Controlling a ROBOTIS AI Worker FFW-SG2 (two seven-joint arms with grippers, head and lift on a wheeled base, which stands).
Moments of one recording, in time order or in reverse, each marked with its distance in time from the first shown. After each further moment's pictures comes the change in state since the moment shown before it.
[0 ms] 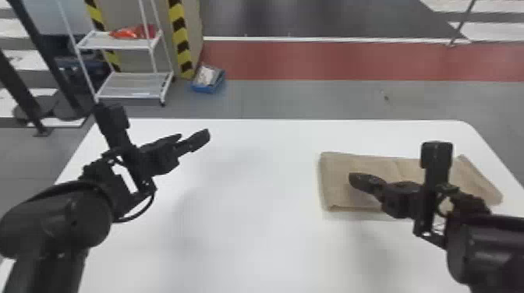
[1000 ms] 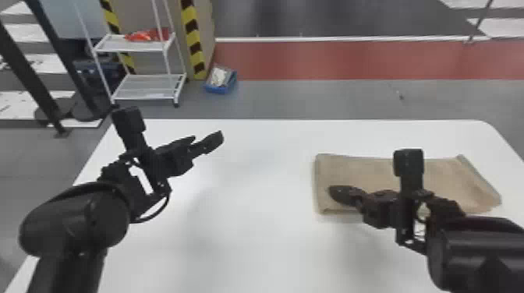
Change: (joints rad) left arm 0.009 0.000 0.002 -0.003 -0.001 0.000 0.000; right arm -0.006 0.038 0.131 0.050 0.042 0.020 0.006
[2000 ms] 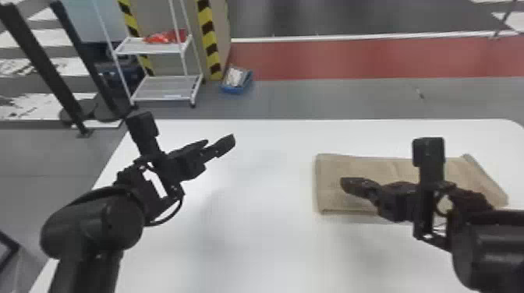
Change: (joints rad) left arm 0.025 0.002 0.024 -0.012 0.008 -0.001 -0.012; right arm 0.000 0.000 0.009 -0.104 -0.042 0.072 0.008
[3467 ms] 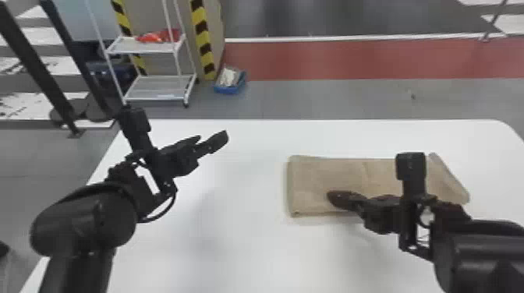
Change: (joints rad) left arm -0.017 -0.003 0.000 0.004 -0.015 -0.002 0.000; right arm 0.013 0.000 0.027 0.089 0.005 -0.029 0.000
